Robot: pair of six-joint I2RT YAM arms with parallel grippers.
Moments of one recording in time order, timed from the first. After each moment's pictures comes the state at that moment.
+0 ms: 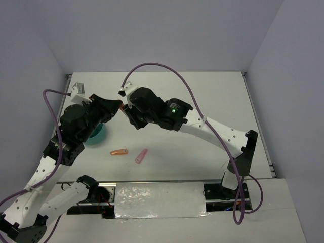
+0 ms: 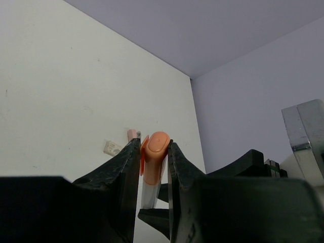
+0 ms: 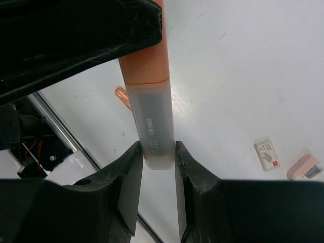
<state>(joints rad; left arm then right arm) -0.47 0.77 1.00 -0.38 -0.13 -0.90 1.10 1.71 1.87 -0.79 0.18 0.20</state>
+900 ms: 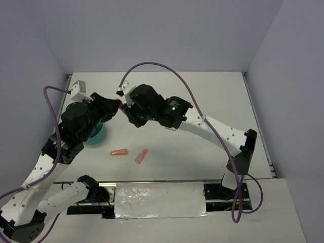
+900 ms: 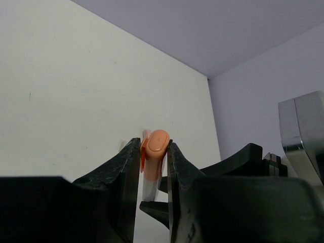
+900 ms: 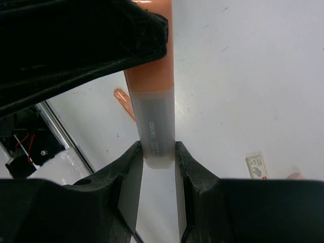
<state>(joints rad) -0.53 0.81 1.07 -0.45 -0.24 -0.86 1.07 1.74 1.92 -0.79 0.11 0.09</state>
